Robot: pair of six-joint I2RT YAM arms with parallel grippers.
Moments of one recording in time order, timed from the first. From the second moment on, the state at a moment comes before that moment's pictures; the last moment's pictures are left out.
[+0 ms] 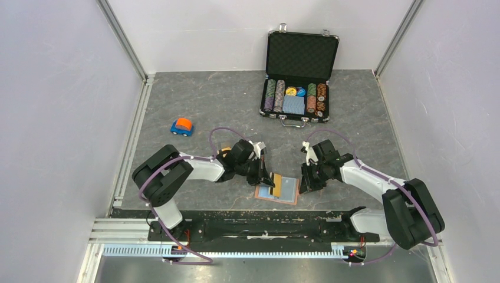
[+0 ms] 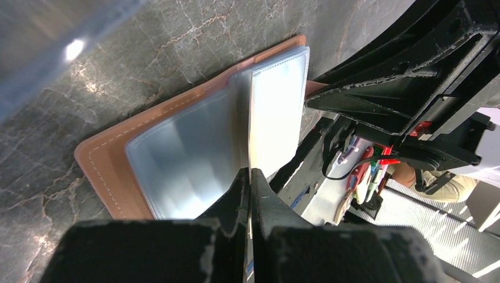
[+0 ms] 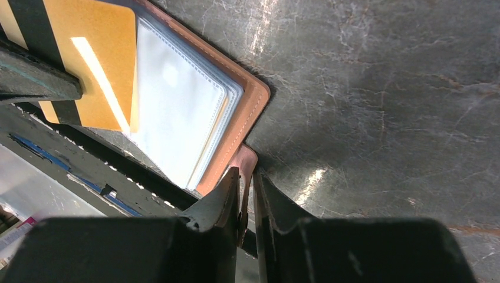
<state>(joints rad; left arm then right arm) -0.82 1.71 0.69 0.27 0.53 -0.92 0.41 1.27 0.53 -0.49 -0.41 0.26</state>
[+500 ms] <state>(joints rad) -0.83 1.73 0.66 0.35 0.56 -0.93 0.41 1.28 0.53 -0.49 -0.41 0.26</state>
